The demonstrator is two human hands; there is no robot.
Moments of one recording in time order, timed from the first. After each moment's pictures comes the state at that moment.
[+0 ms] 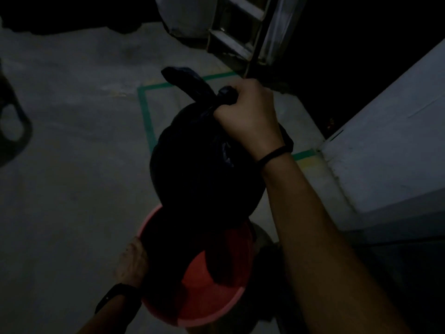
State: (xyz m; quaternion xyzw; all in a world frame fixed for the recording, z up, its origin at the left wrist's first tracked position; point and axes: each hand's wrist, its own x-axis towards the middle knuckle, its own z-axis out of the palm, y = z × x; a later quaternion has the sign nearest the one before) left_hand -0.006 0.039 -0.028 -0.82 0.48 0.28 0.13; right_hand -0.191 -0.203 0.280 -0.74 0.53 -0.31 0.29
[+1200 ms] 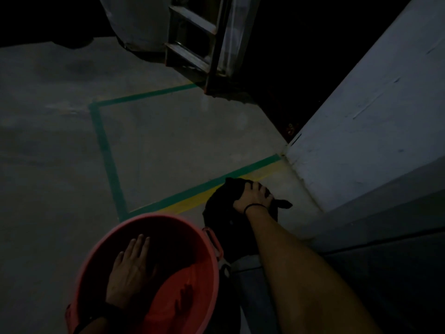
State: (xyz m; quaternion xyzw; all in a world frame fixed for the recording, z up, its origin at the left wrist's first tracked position) left_hand -0.086 -0.036 -0.034 -0.71 0.66 0.24 0.11; right_hand -0.365 -0.237 0.046 -0.61 0.75 0.17 0.21
